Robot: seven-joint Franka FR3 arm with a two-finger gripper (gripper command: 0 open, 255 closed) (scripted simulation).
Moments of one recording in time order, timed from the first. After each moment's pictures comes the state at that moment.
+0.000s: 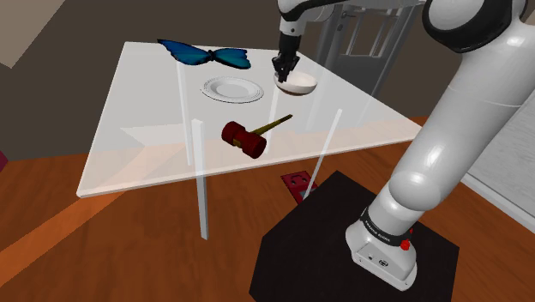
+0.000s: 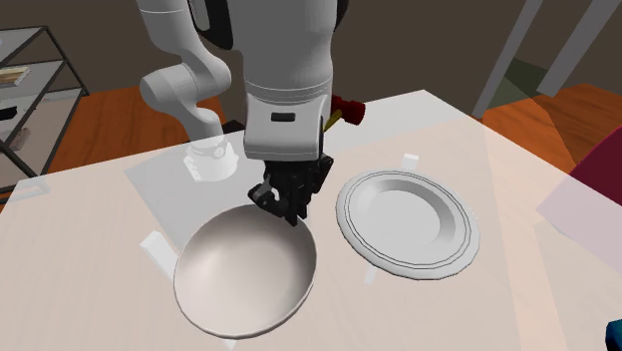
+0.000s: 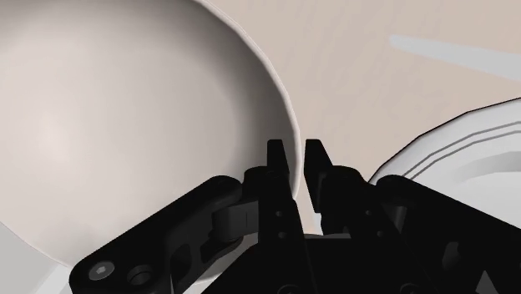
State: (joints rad) arm -0.07 0.06 -0.15 -1.83 -0.02 1.91 -0.14
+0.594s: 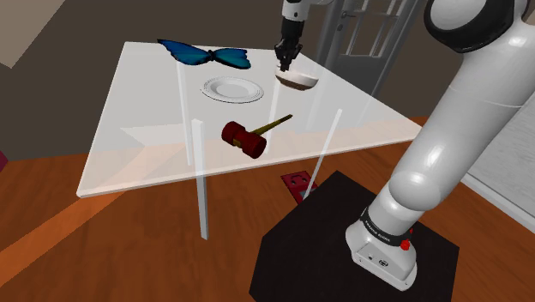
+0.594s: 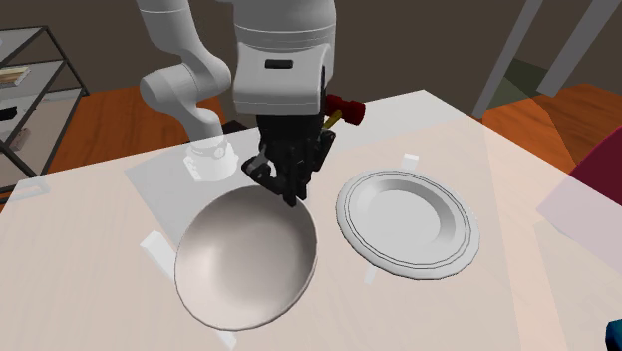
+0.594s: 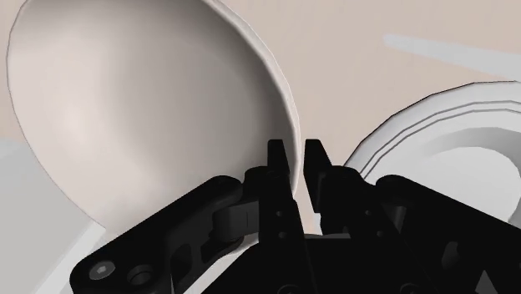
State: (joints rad) arm -0.07 0.05 -0.15 -1.72 -0.02 1.79 -0.14
